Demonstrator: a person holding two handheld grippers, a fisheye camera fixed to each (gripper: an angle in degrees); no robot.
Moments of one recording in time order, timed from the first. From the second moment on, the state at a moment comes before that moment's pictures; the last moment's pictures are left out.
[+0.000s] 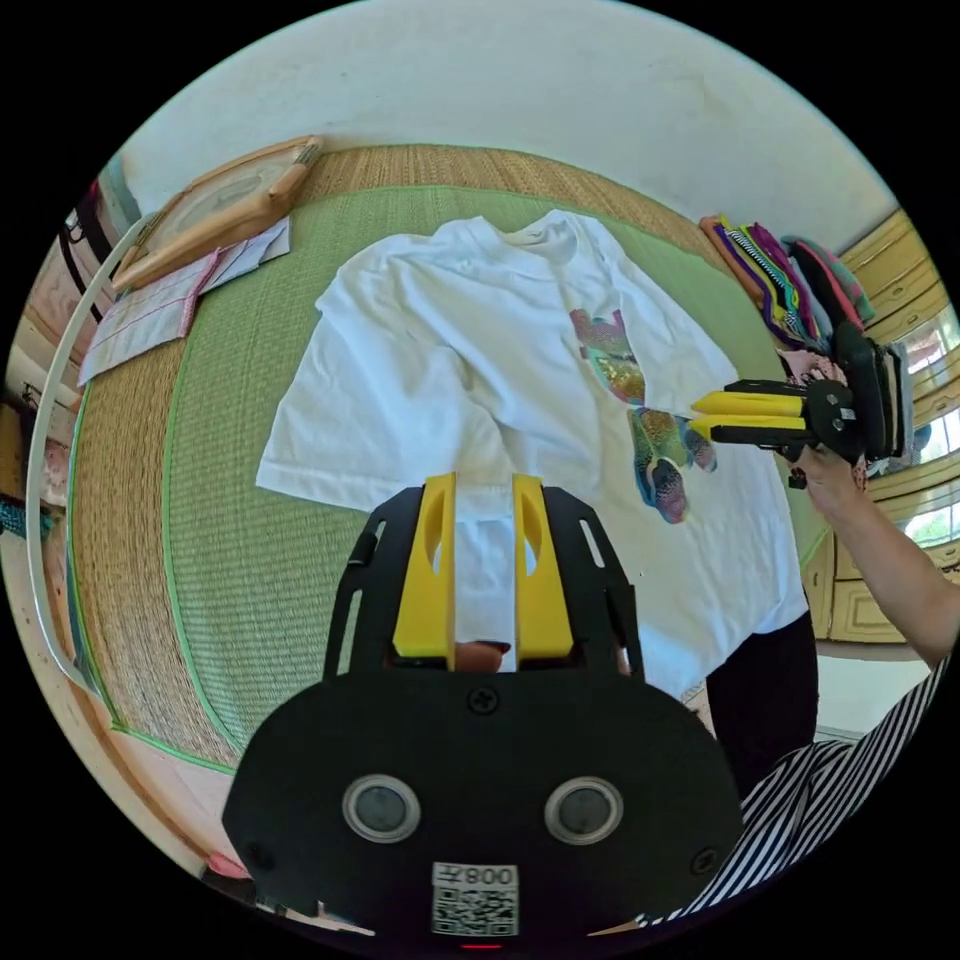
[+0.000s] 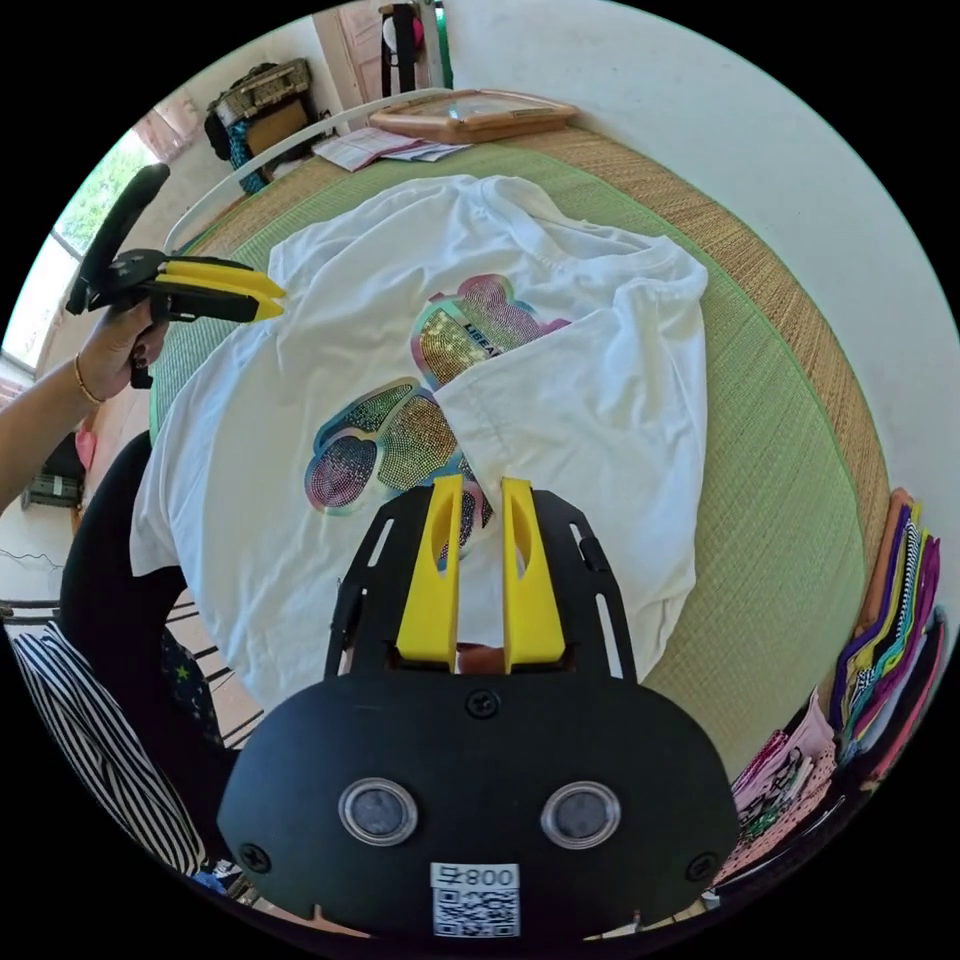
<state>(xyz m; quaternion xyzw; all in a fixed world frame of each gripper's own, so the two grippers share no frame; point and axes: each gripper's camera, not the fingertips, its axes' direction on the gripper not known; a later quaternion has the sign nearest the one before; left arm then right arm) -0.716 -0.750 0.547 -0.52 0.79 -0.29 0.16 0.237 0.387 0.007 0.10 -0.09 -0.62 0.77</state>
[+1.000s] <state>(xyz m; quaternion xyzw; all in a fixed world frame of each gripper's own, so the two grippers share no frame) -0.638 -0.650 0.625 -0.55 0.72 -0.38 0.19 0.419 0.097 -0.146 0.12 -0.22 -0.35 0.90</state>
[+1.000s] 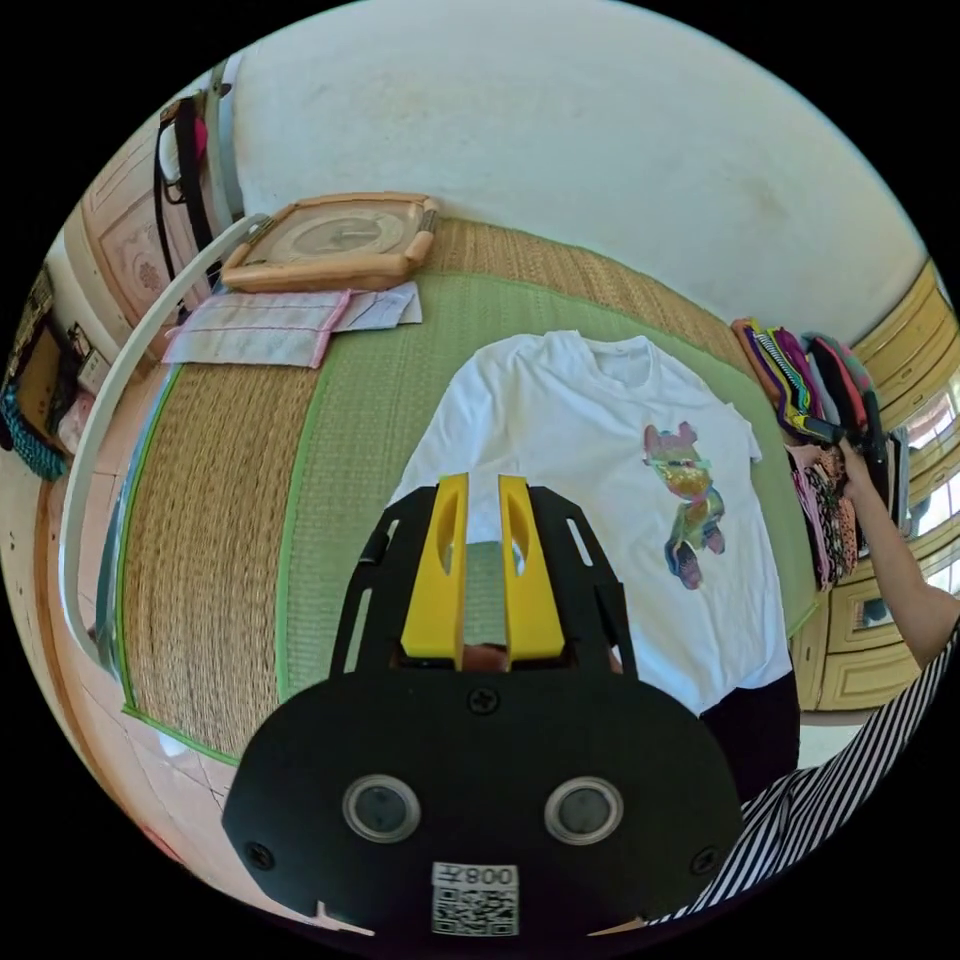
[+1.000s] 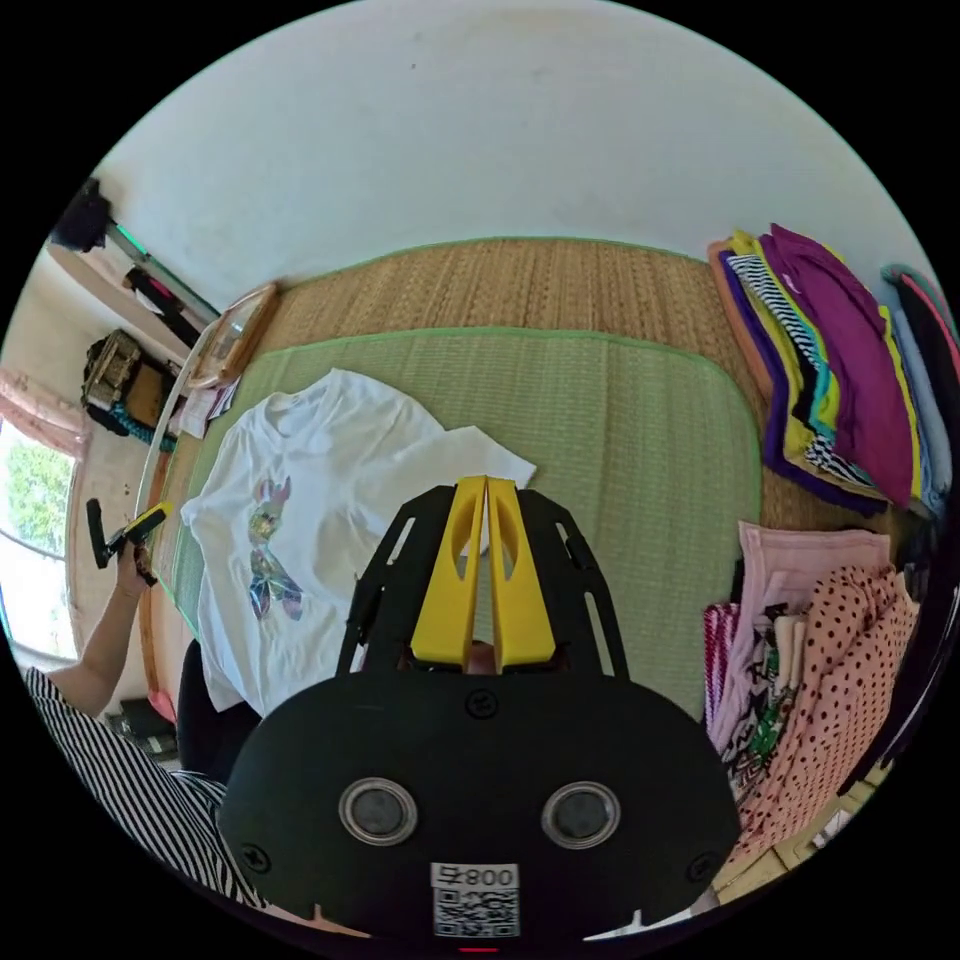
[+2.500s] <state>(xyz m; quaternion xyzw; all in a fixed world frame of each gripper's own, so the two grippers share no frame) -0.507 -0.538 0.562 -0.64 0.63 -0.43 0.13 0.569 0.026 -0.082 0.07 -0.36 -0.22 0.90</state>
